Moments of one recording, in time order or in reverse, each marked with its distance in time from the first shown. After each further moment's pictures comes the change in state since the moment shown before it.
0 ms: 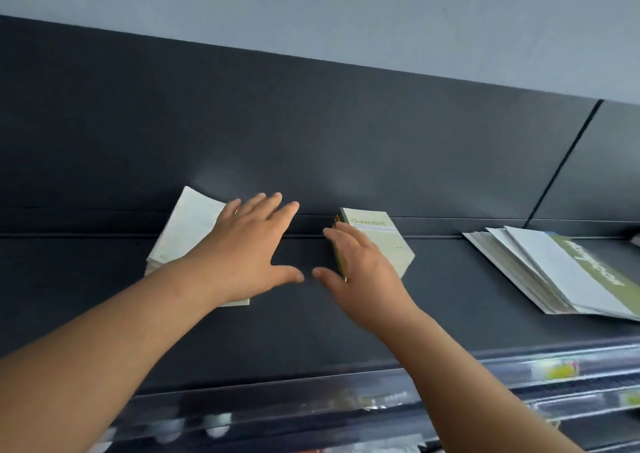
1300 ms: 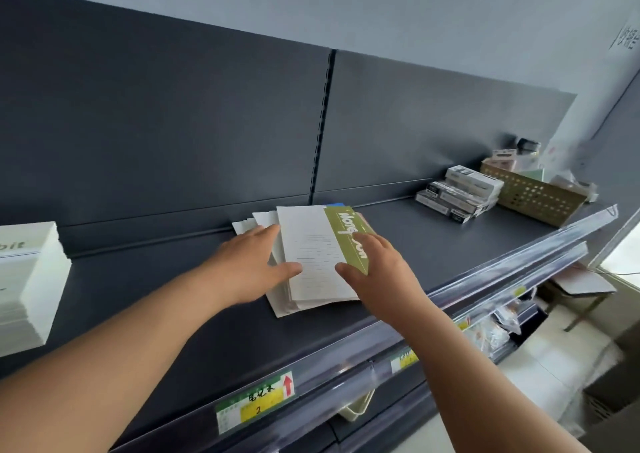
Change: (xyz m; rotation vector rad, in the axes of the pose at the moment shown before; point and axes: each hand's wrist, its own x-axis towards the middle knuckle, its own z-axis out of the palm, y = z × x) left_hand 0.217 0.408 0.098 -0.410 -0.270 0.120; right_hand -0.098 0.401 -0.220 -0.114 0.133 0.541
